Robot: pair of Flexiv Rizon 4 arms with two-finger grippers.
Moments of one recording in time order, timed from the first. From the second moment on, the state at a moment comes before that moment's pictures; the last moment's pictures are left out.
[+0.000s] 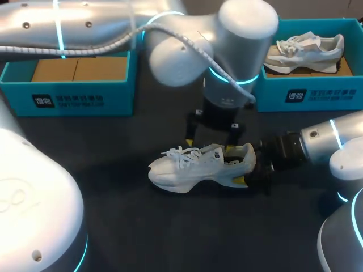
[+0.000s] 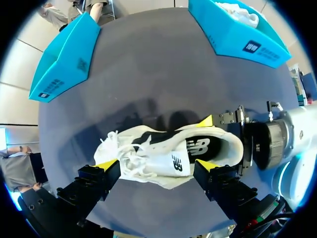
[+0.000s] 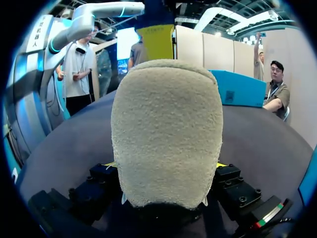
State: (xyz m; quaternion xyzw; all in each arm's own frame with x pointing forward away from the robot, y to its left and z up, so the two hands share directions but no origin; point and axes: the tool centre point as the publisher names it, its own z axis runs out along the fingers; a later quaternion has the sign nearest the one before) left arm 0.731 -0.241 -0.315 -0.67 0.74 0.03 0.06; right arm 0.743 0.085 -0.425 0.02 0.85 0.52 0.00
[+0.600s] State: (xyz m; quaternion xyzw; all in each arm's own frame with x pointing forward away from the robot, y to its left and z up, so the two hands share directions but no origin) left arm 0.737 -0.255 -0.354 -0.68 0.73 0.07 0.09; right arm 0.743 0.085 -0.425 0.02 0.85 0.52 0.00
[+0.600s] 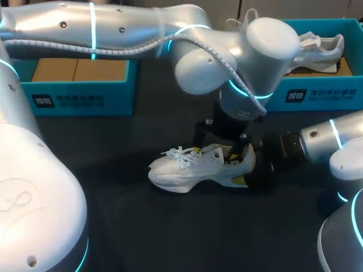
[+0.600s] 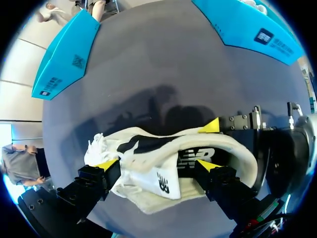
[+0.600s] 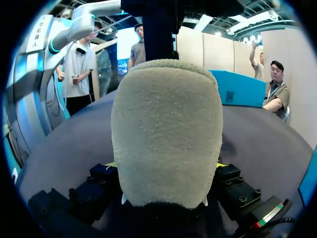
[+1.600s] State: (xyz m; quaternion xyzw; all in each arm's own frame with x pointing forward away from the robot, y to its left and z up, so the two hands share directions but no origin) left arm 0.734 -0.218 -0.348 -0.69 0.70 0.11 0.16; right arm 0.743 0.085 -0.425 0.02 0.85 0.52 0.00
